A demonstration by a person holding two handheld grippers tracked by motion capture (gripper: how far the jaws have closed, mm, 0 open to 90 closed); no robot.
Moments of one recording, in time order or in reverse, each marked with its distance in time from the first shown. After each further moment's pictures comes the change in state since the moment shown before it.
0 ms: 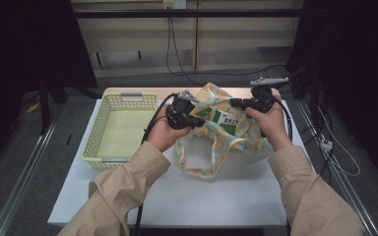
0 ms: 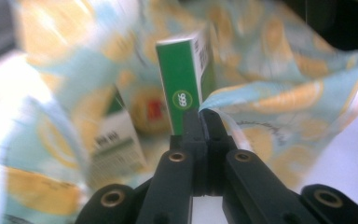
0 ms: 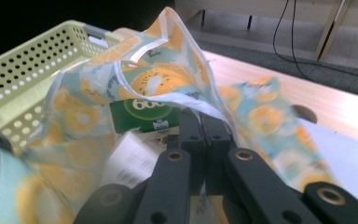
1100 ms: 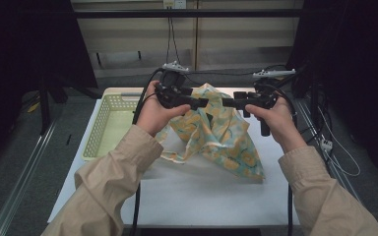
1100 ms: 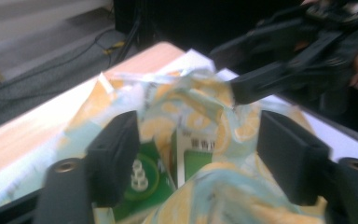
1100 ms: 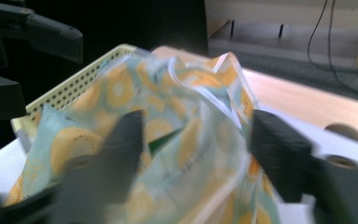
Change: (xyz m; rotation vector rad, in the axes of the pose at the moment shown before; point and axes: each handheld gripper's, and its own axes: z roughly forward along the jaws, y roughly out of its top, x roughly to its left) left arm 0.004 0.024 -0.045 -0.103 0.013 -0.107; right arm 0.033 0.022 -0.032 -0.013 0.126 0.029
